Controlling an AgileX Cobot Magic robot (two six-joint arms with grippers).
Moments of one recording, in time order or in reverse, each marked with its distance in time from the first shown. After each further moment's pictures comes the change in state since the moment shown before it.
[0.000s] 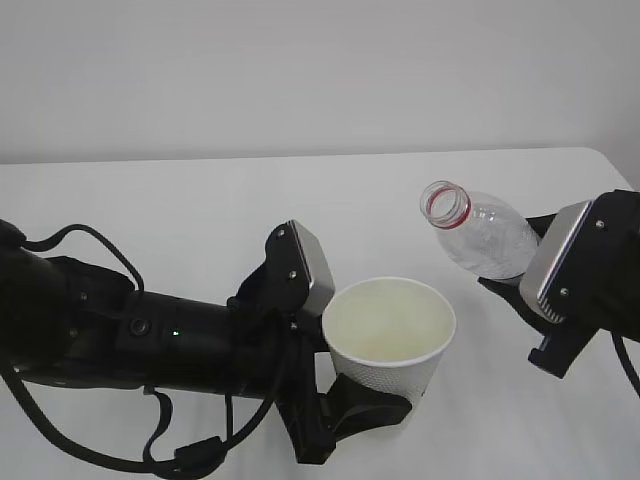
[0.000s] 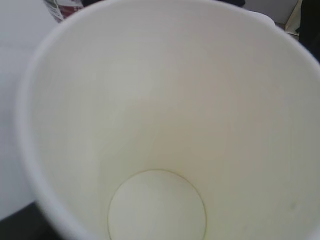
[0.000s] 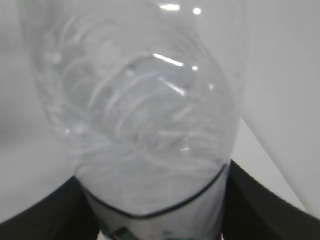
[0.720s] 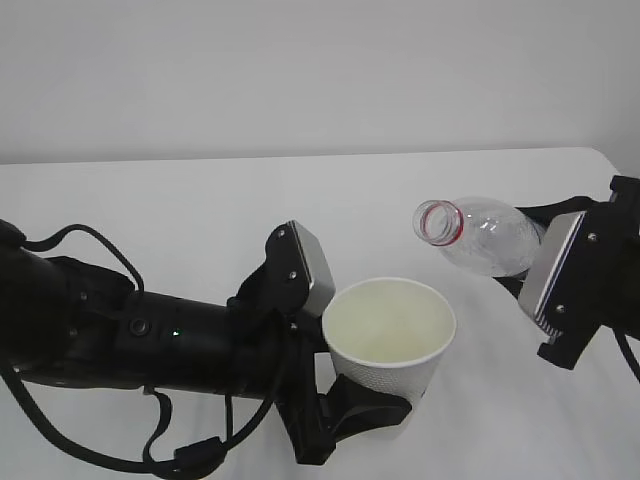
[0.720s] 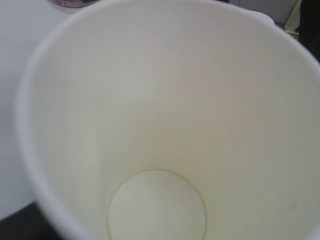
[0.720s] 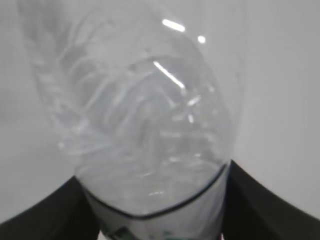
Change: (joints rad) left arm 0.000 0.000 0.000 0.002 0.000 0.000; right arm 0.000 0.000 0.000 0.067 -0.030 -0.235
